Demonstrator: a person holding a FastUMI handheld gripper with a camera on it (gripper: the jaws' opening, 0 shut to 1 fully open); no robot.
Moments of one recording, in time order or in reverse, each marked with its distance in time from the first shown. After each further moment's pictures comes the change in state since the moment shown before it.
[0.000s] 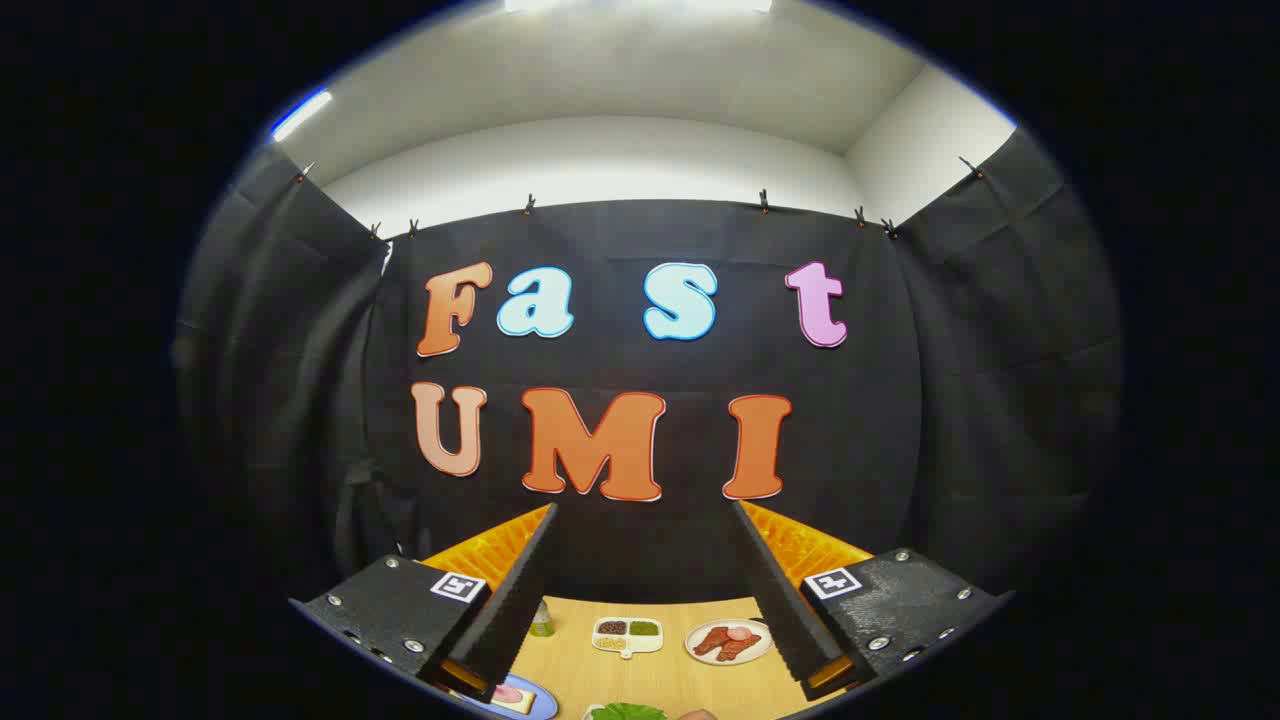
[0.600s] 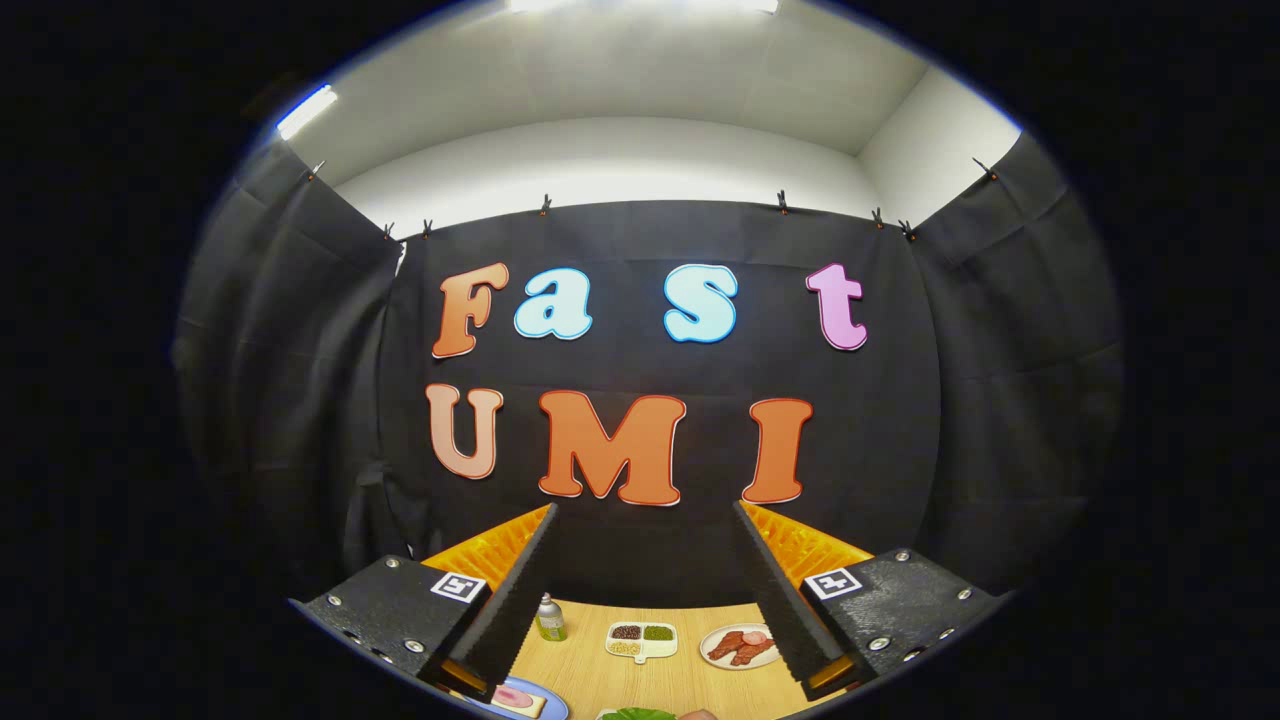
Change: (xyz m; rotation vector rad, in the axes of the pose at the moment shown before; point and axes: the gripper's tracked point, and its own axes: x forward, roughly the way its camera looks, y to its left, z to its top) arm 0.011 0.017 -0.006 -0.001 0.011 0.026
